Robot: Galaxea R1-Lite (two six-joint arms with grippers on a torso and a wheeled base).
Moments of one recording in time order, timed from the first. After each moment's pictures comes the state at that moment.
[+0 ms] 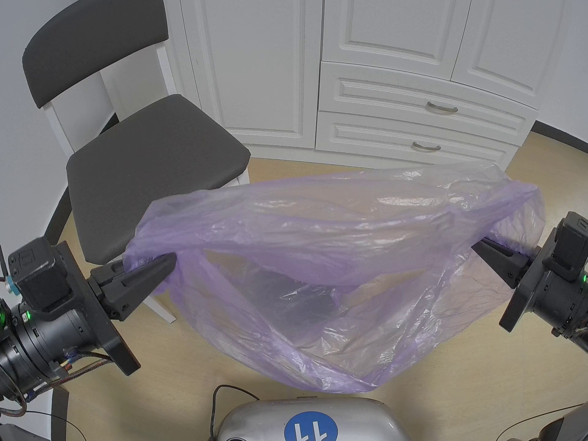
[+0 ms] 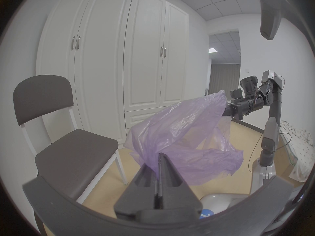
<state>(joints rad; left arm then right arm) -0.77 1.11 -0.42 -0.70 0.07 0.20 0.81 1.16 -0.49 -0.65 -0.30 -0.11</state>
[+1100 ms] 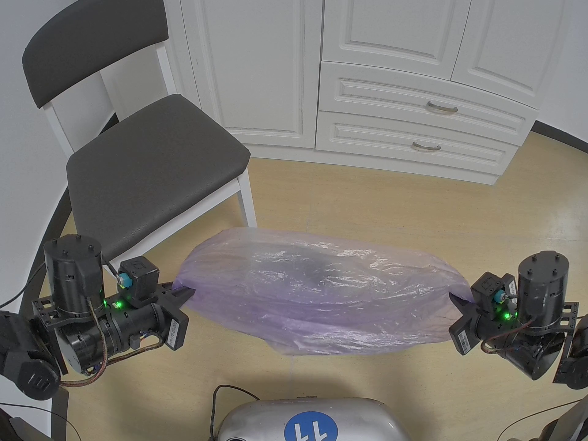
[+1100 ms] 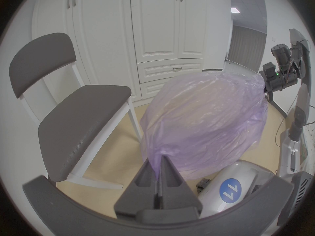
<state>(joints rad) -0.52 1.51 -0.41 -0.72 0.06 0.22 0.68 1.47 -0.38 -0.66 -0.52 -0.30</state>
